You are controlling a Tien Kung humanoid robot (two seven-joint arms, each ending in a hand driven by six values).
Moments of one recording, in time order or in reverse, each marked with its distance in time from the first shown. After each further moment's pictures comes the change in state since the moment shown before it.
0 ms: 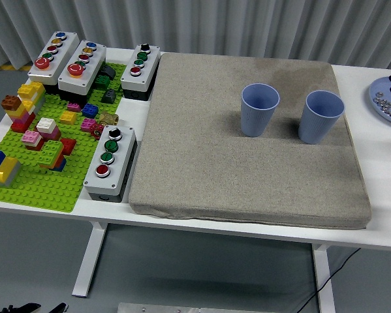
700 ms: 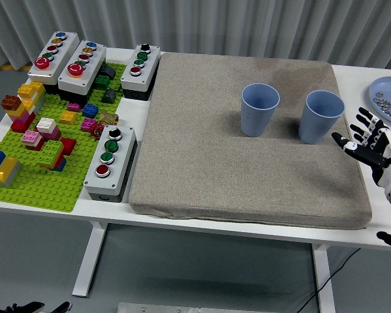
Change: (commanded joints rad) left arm -0.005 -0.009 0.013 0.000 -0.005 -0.003 -0.001; right arm -0.083 0.055 -0.079 -0.027 -0.124 0.025 -0.011
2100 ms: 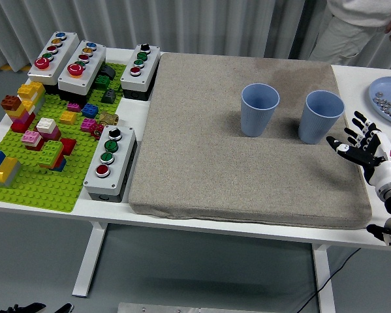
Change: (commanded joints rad) left arm -0.002 -0.001 0.043 0.000 -0.024 -0.006 0.000; right arm 0.089 0.055 -0.015 -0.140 0.033 0.006 0.014
